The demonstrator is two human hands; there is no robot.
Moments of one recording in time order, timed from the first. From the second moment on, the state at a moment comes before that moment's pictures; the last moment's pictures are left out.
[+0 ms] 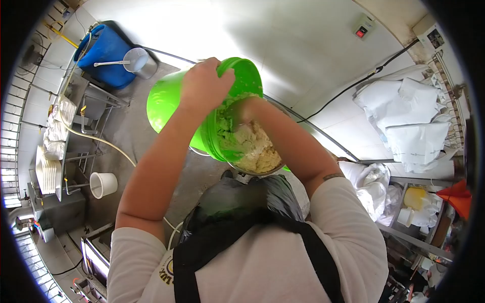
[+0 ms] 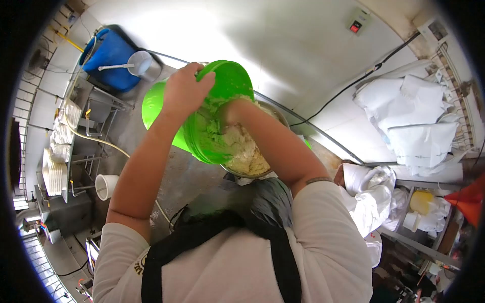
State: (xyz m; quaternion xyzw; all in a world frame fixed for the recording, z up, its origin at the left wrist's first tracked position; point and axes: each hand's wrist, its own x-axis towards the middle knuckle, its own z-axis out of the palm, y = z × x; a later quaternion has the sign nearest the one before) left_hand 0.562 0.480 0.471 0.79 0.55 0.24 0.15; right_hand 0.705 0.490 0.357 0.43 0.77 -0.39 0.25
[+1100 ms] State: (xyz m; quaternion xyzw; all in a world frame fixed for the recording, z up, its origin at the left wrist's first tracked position) left_hand 0.499 0.533 0.450 0.72 0.59 0.24 0.27; right_hand 0.773 0.381 0.231 0.61 0.68 -0.40 0.09
